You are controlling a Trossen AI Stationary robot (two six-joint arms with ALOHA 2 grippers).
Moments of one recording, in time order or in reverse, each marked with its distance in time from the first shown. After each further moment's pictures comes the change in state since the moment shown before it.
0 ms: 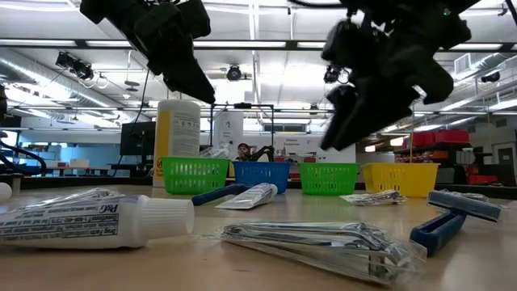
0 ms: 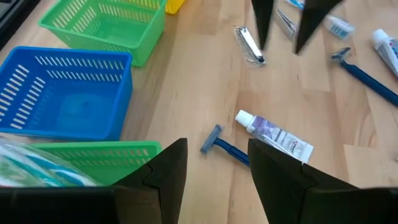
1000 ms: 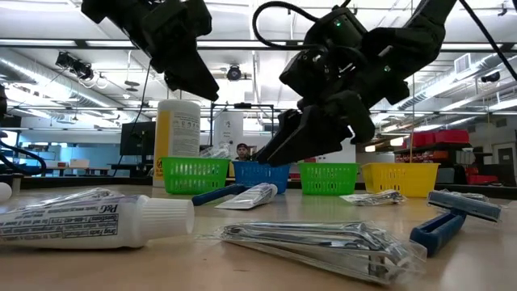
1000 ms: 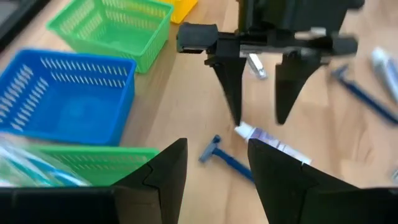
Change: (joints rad) left arm 0.000 0.000 0.000 0.030 -0.014 -0.079; right arm -0.176 0.245 0.000 0.483 -0.249 -0.211
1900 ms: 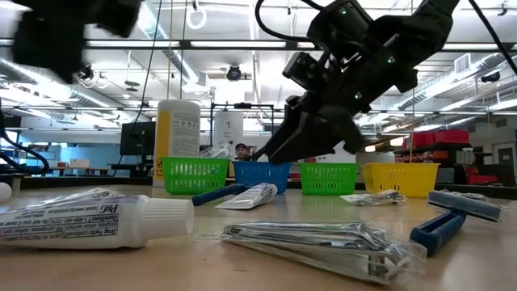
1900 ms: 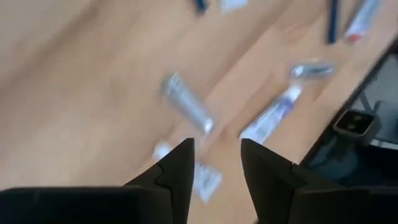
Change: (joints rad) left arm -0.428 0.000 0.136 -0.542 0.132 -1.111; right arm 0.017 -0.046 0.000 -0.060 0.290 -0.130
